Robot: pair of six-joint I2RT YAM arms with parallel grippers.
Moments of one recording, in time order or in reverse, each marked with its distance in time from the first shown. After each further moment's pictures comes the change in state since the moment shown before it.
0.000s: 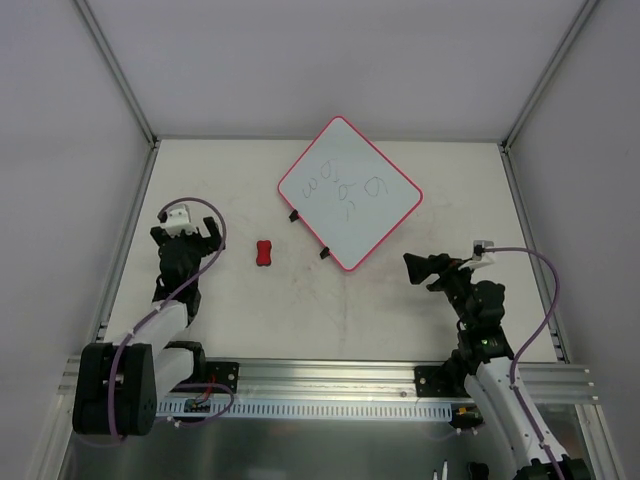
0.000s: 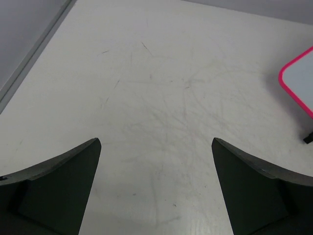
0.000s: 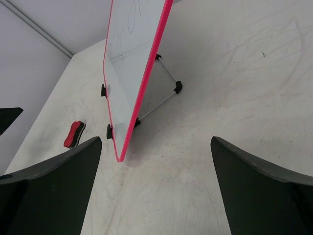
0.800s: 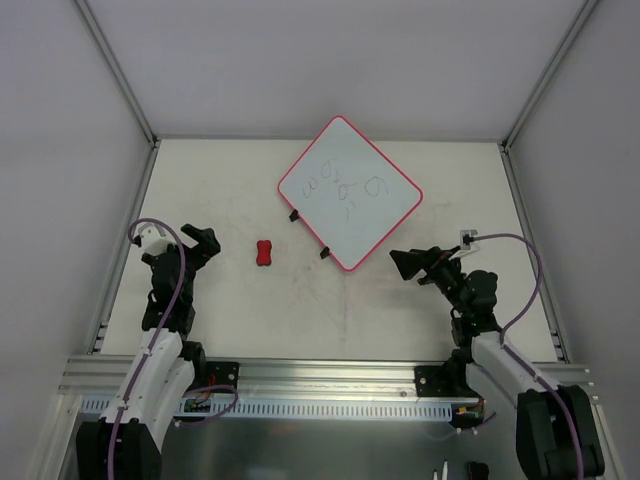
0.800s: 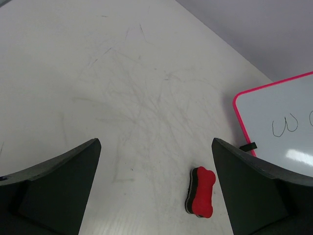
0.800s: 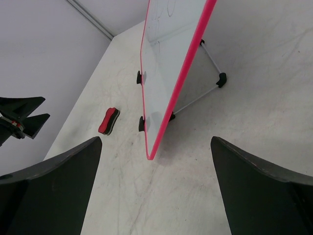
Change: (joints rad) left arm -0.002 -0.428 0.011 -0.473 -0.079 -0.449; right arm 0.000 0.381 -0.029 0.485 -0.189 0.111
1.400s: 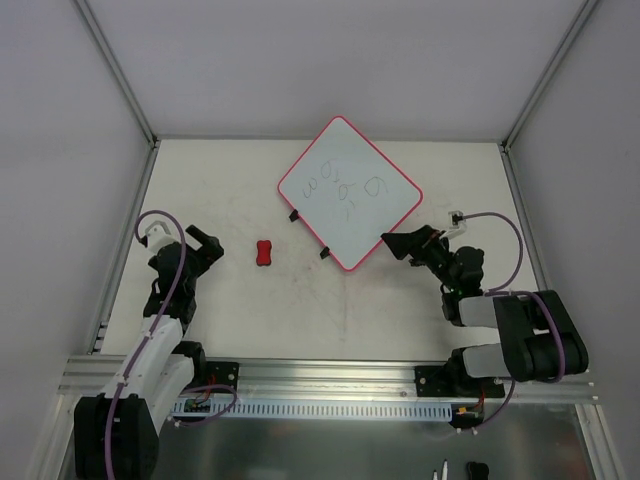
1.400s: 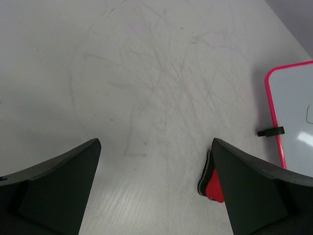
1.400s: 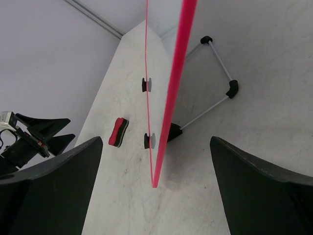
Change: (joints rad) left arm 0.000 0.126 0.031 -0.117 0.013 -0.098; right arm 0.000 0.573 0.135 0.413 -0.059 0.151
